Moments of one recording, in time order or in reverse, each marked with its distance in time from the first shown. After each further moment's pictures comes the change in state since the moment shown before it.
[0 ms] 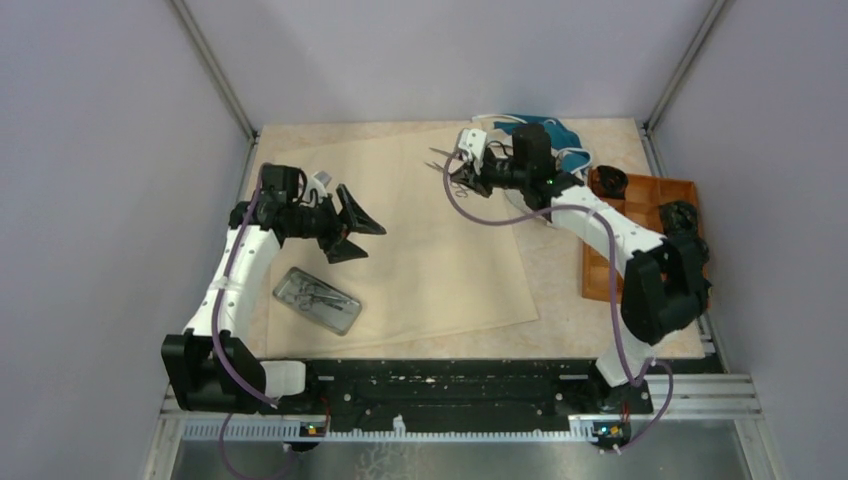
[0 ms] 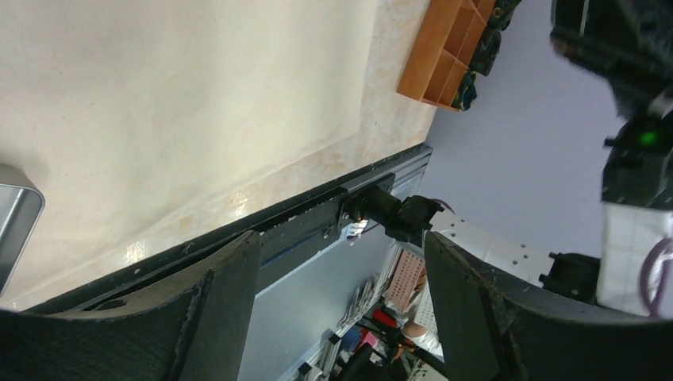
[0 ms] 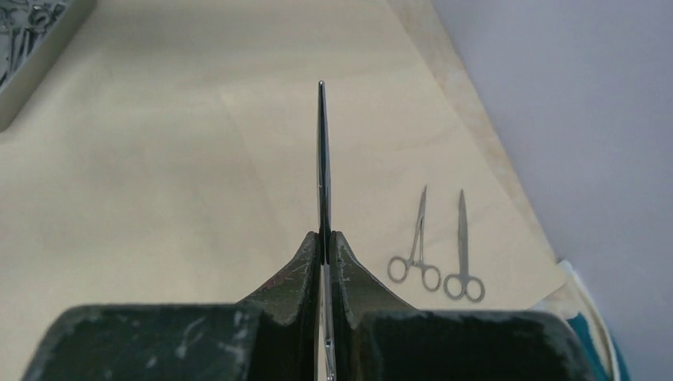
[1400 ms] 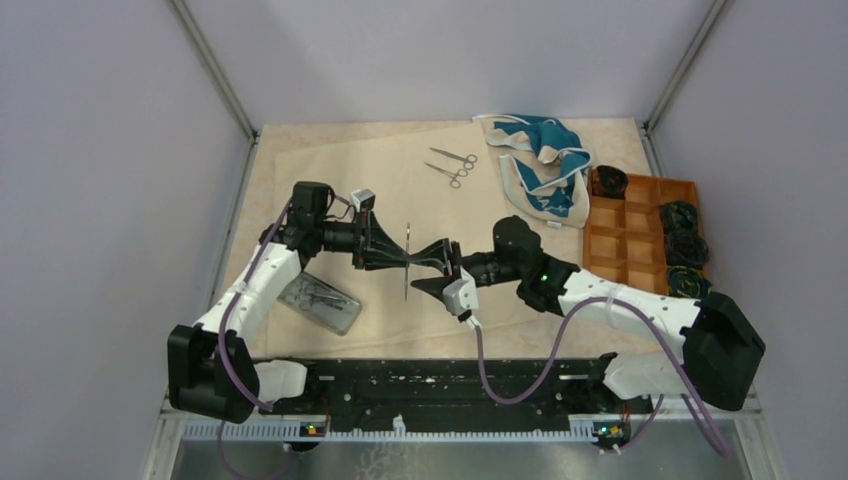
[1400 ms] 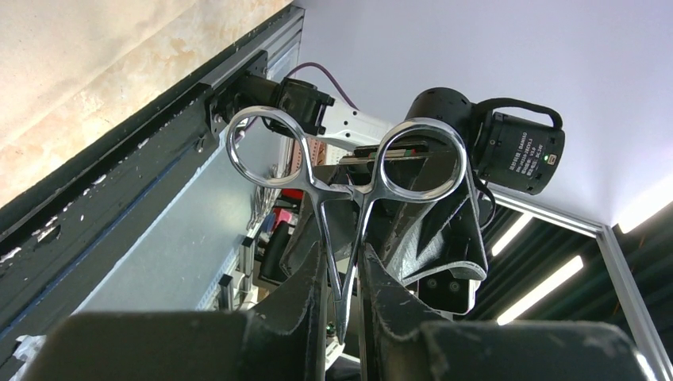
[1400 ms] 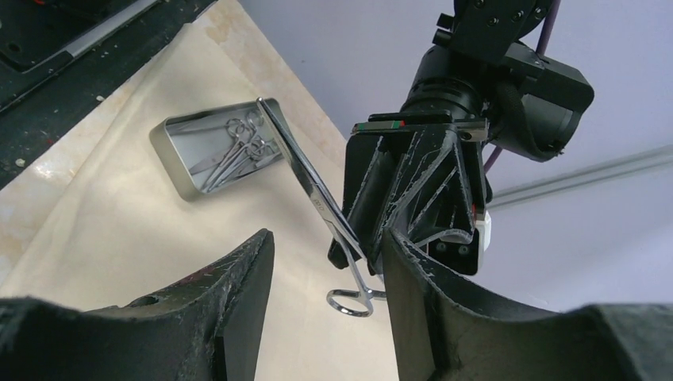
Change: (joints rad) left arm -0.155 -0.028 -0.240 0.403 0.452 -0.319; right arm 0.431 -0.337 -0.448 0.263 -0.139 -0.518
